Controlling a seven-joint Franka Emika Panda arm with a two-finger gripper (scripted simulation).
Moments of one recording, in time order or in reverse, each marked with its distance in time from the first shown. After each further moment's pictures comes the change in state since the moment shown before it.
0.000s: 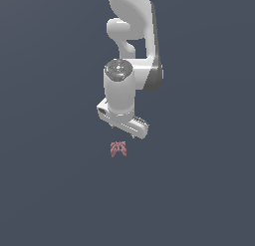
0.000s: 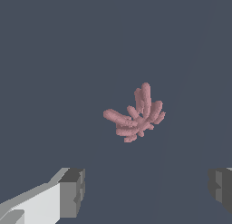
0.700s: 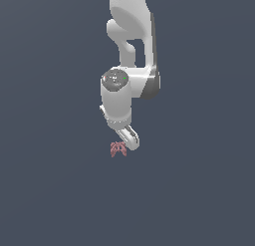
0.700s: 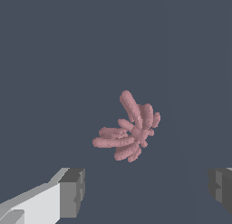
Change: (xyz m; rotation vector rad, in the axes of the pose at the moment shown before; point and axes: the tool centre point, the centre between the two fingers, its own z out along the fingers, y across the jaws) arm 0.015 0.003 0.022 0.004 0.002 0.410
